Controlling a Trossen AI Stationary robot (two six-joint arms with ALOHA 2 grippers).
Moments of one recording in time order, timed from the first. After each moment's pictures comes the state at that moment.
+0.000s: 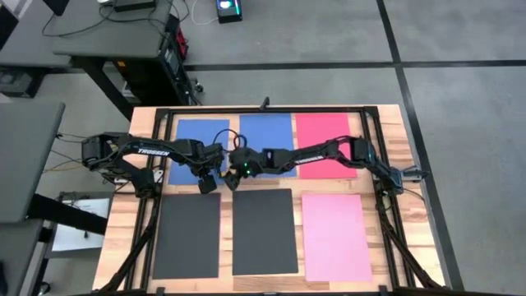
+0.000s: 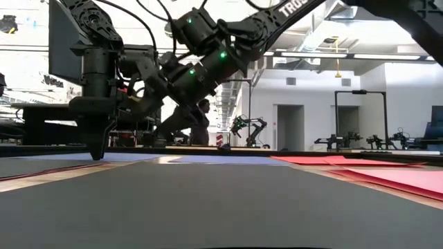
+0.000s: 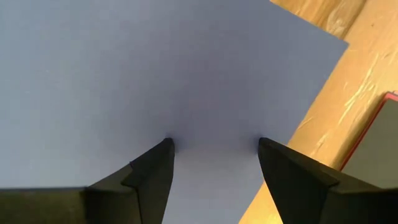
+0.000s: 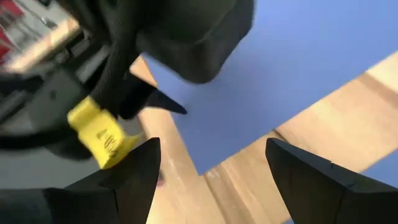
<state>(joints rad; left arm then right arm) 0.29 1.43 0.68 -0.68 -0.02 -0.09 -0.07 2.27 1.64 0.00 0.04 0.55</state>
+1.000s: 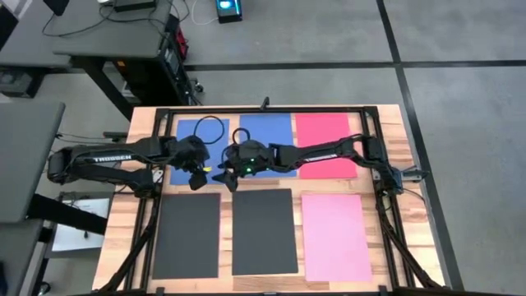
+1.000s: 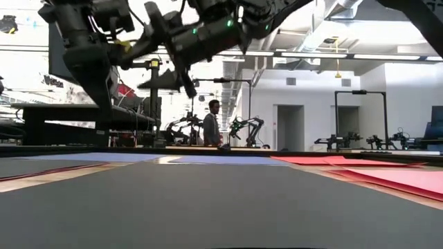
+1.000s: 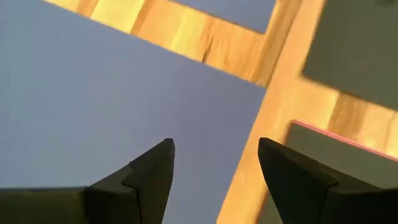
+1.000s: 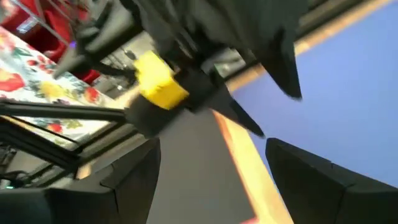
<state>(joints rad) 0.26 0.99 0.69 -0.76 -0.07 -0.11 -0.05 2.13 1.64 0.12 -0.08 0.51</state>
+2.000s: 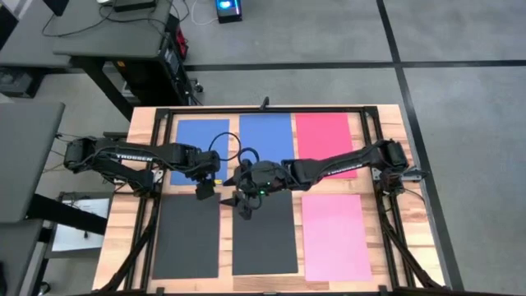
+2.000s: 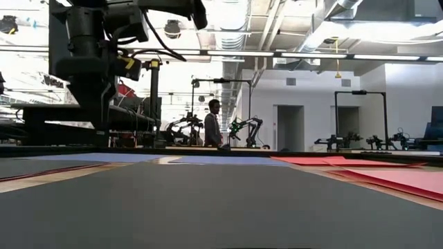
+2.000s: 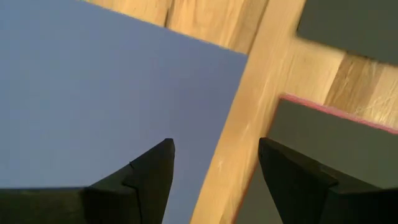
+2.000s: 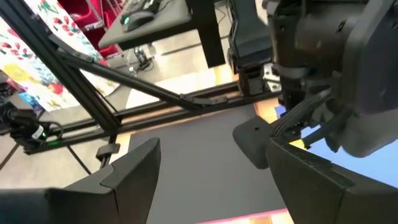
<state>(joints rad) 0.10 1.24 0.76 -0.80 -0.12 -0.20 0.14 1.95 1.64 -0.04 0.06 0.31</state>
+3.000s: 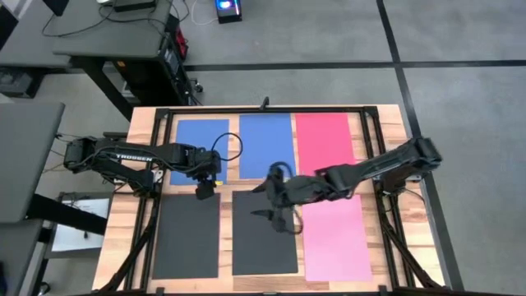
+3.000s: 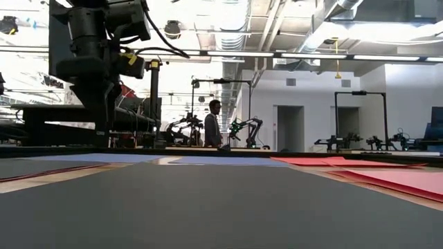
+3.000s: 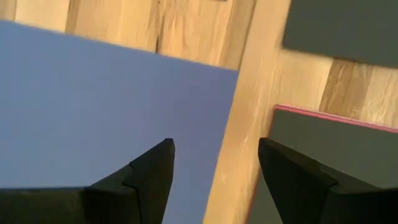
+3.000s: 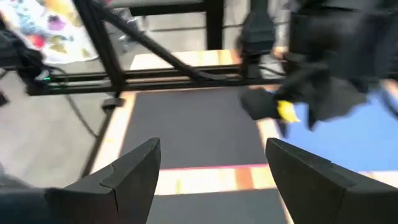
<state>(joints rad) 0.10 1.24 0.76 -0.76 -0.12 -0.09 0.29 1.68 1.46 -0.22 0.23 0.18</state>
